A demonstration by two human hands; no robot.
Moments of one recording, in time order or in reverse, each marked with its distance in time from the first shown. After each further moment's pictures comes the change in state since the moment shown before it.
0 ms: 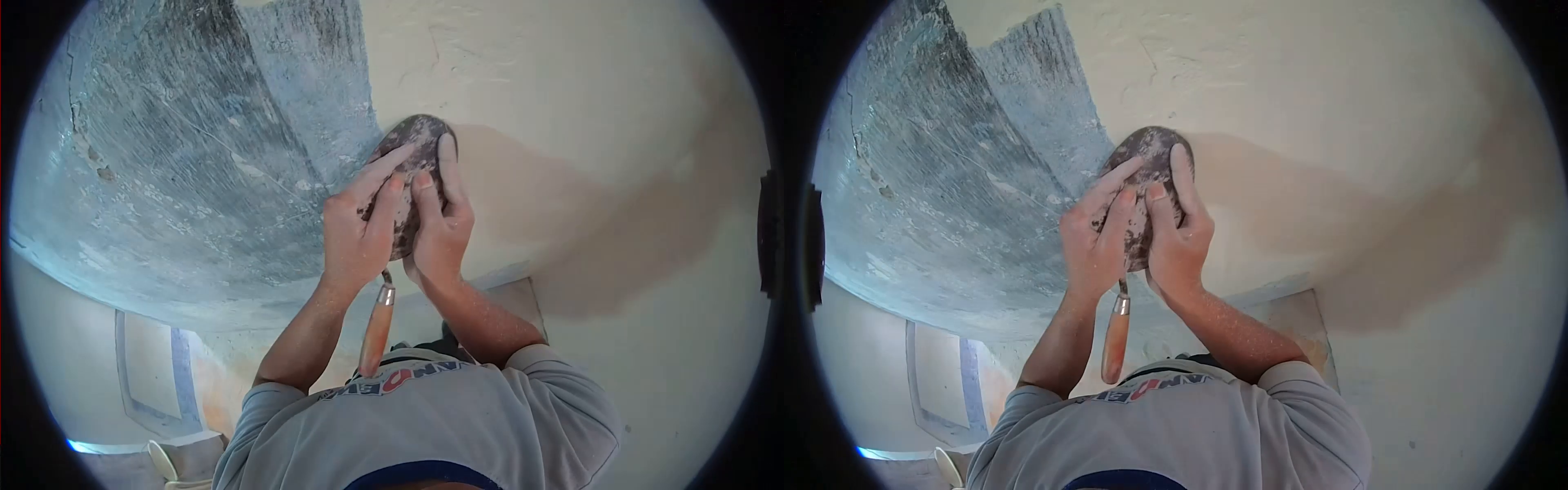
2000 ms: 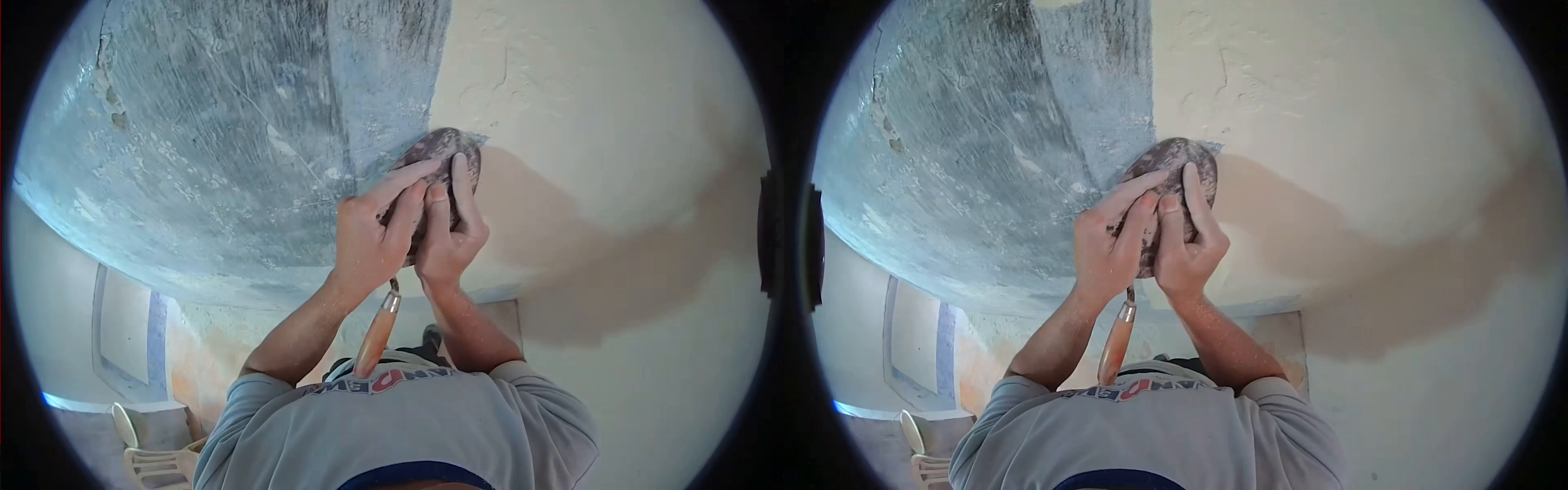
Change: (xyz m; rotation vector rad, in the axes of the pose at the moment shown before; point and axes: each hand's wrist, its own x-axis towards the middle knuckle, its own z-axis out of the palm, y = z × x) left_hand -0.006 -0.002 -0.012 -0.048 0.080 -0.099; right_hand 0.000 0.015 0.005 -0.437 -0.066 -0.367
